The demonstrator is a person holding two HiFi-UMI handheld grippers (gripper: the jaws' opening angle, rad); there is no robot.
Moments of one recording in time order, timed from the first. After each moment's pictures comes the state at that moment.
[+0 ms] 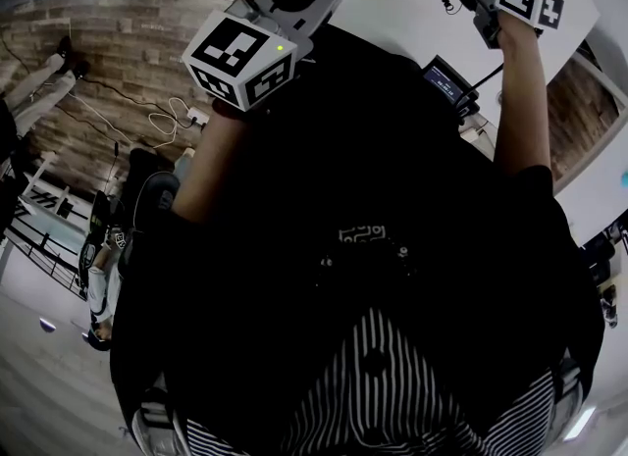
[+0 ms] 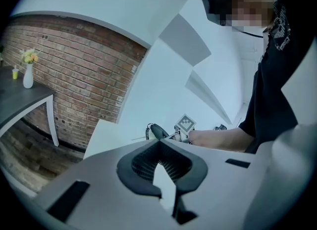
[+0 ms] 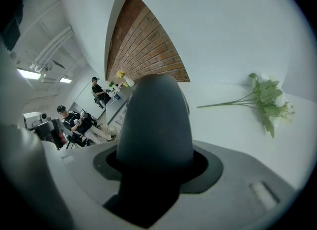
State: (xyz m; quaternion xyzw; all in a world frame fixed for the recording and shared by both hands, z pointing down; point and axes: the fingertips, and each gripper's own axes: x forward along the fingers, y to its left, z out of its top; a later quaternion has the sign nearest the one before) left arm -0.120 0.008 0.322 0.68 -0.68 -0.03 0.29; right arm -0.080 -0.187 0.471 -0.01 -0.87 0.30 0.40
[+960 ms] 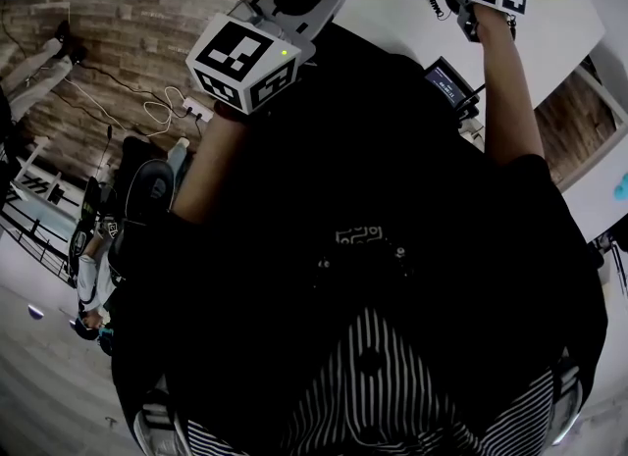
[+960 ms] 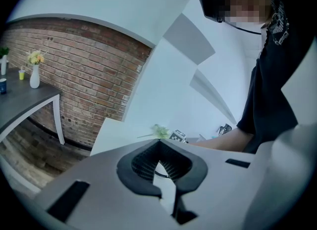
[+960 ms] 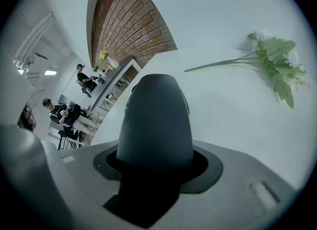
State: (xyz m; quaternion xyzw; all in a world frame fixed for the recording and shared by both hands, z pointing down) left arm -0.125 0.024 0.334 0.66 -0.69 -0.02 0.30; right arm -0.067 -0.176 0.591 0.02 -0.82 0.30 0.49
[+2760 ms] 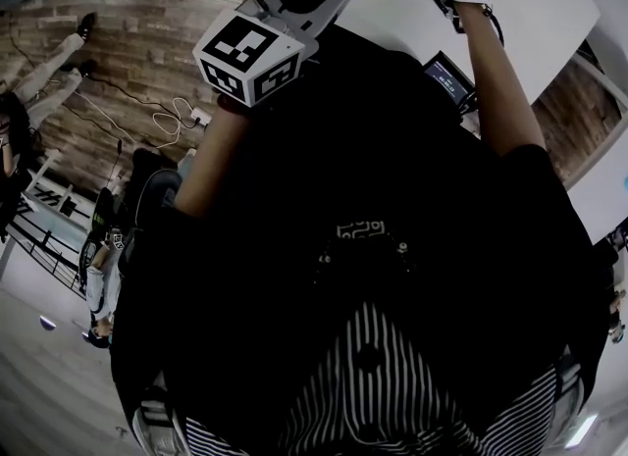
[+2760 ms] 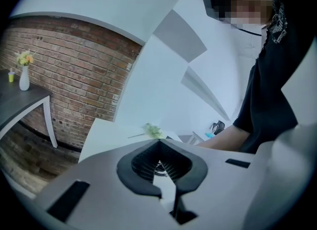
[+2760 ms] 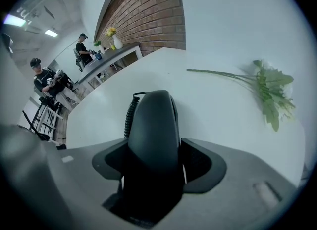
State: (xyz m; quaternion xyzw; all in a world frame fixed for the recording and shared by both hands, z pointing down) left arm -0.109 0.008 0.331 0.69 -0.67 -0.01 0.29; right arm -0.056 -0.186 0.631 0.05 -0.83 0.13 0.54
